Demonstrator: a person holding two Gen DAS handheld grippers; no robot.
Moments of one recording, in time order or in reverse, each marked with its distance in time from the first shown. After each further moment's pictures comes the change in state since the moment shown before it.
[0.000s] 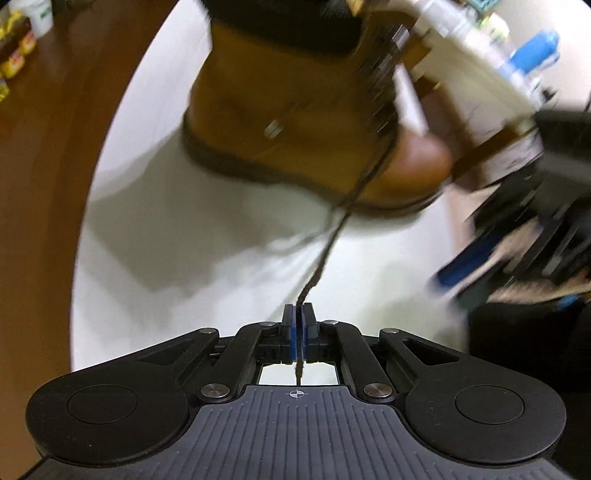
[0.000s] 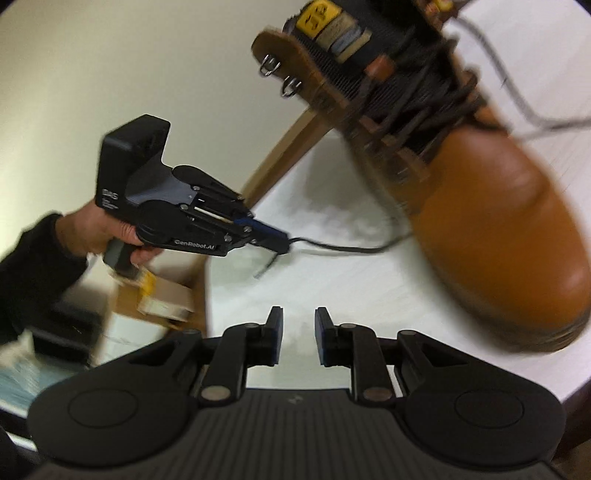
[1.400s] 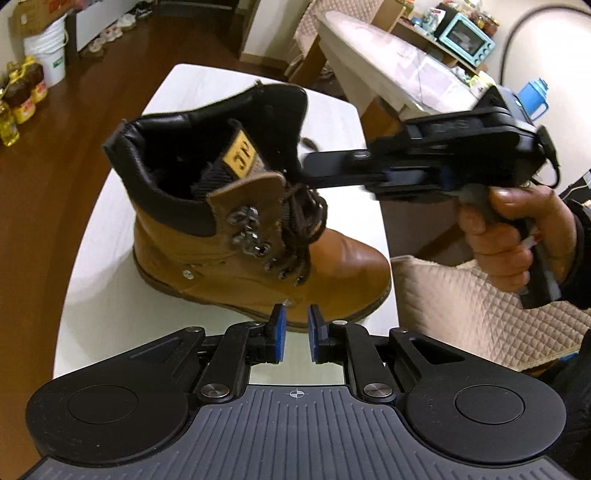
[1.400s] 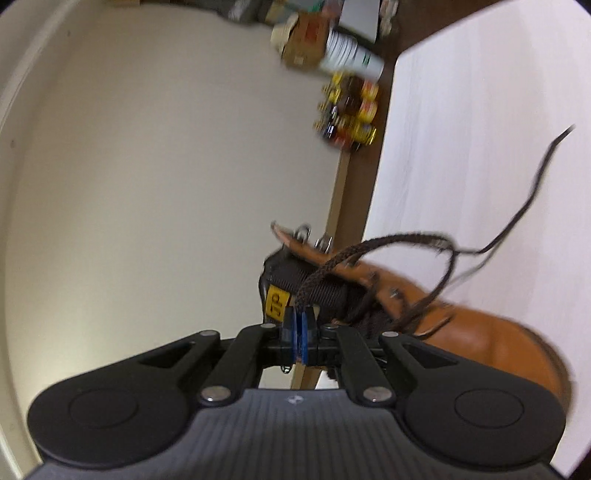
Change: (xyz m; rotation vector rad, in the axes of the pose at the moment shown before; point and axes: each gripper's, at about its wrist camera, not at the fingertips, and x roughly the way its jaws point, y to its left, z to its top) left arm -0.018 -0.077 0.046 0.016 -0.209 0.091; right arm -0.064 -0.044 0.075 0.325 -0.472 0.130
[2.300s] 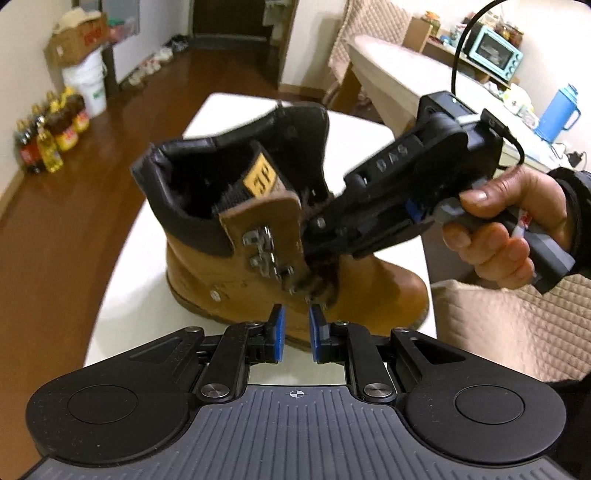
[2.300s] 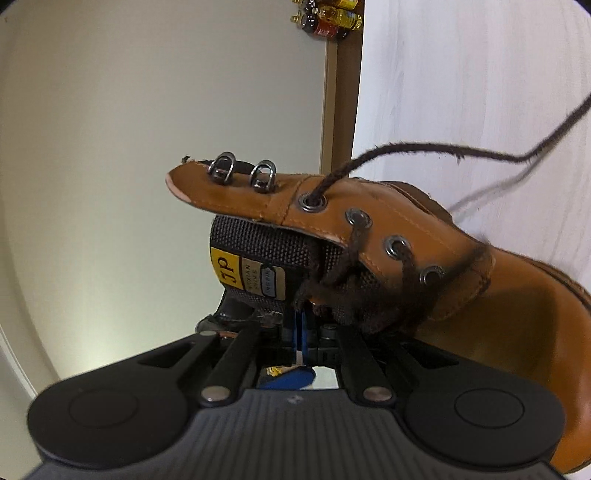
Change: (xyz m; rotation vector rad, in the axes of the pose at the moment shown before) left arm -0.003 -0.014 -0.004 0.005 -0.127 0.188; right arm 0.099 -0.043 -0.011 0.153 0.371 0.060
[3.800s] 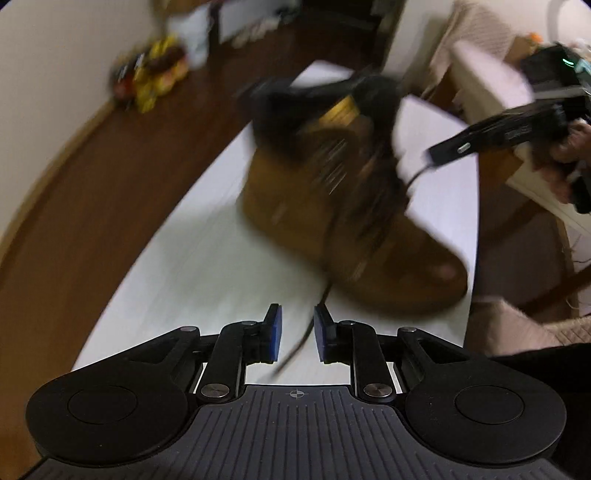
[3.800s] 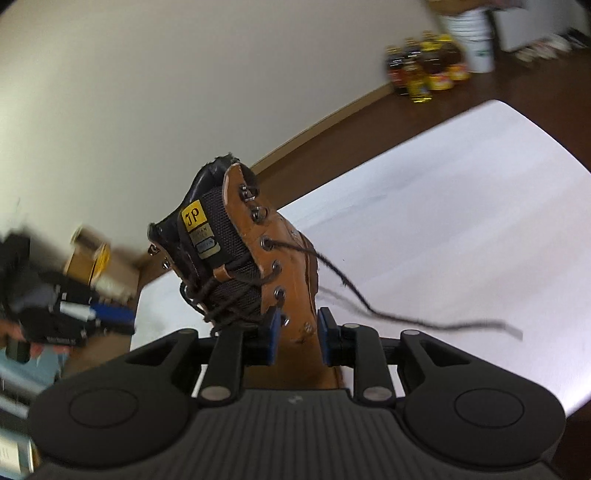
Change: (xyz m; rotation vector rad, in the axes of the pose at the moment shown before) left arm -0.022 -0.030 -0.025 -0.197 0.041 0.271; right arm -0.104 0.051 0.050 -0.826 0.148 -0.441
